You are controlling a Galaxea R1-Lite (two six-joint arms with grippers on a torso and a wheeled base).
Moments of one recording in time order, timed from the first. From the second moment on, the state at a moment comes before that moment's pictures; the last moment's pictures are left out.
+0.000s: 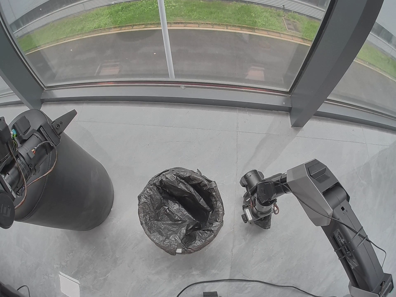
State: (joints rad) left arm 0.06 1.51 -0.58 -0.98 -0.24 -0.49; right arm 0.37 2.86 -2.00 0.41 -0.27 0.11
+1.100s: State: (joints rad) left arm 0.05 1.51 -0.56 -0.99 -0.24 -0.49; right arm 0.41 2.87 -2.00 0.29 -0.33 -0.03
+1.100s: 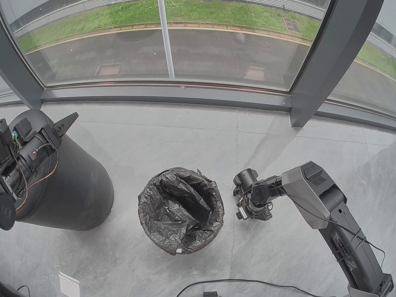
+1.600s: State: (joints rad) left arm 0.05 1.51 -0.56 -0.99 -0.24 -0.49; right arm 0.41 2.87 -2.00 0.22 -0.37 -0.10
